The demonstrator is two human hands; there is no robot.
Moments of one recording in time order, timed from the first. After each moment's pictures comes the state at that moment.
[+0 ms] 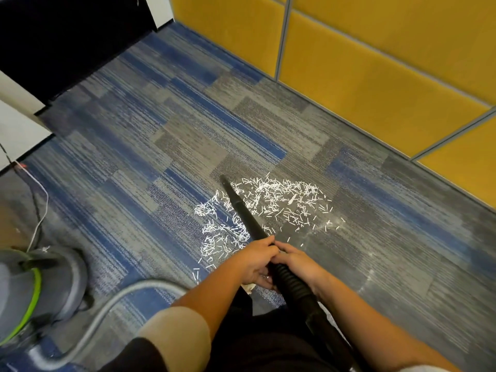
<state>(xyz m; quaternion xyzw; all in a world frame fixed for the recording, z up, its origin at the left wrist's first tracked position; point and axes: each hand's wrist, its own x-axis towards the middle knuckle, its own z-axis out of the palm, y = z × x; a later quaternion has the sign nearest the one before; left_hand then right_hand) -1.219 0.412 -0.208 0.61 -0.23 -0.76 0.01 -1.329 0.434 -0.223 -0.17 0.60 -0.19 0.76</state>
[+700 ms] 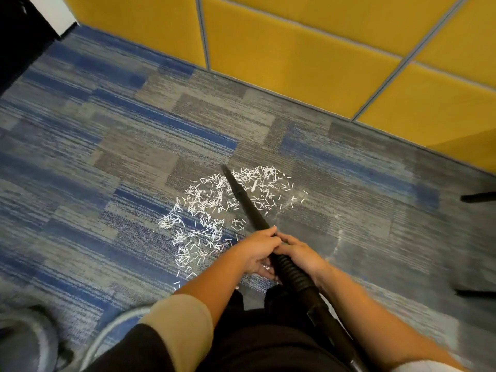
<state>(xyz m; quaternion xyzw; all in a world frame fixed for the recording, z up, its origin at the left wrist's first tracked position) -1.304 0.403 -0.204 0.55 -0.33 -0.76 -0.11 -1.401 0.461 -0.214 -0.06 0.64 -0.30 0.70</state>
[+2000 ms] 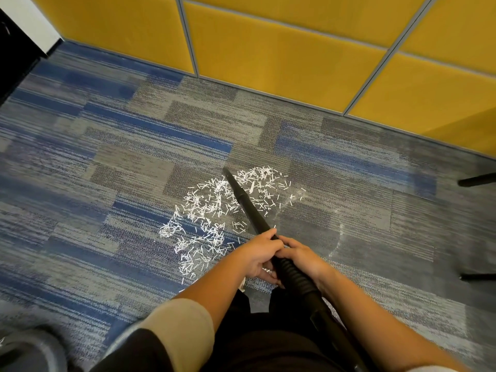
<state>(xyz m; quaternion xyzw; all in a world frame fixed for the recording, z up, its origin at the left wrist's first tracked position) -1.306 0.404 -0.199 0.55 -0.34 -0.75 -0.14 -1.400 0.469 -0.210 -0.05 0.64 -0.31 0.70</state>
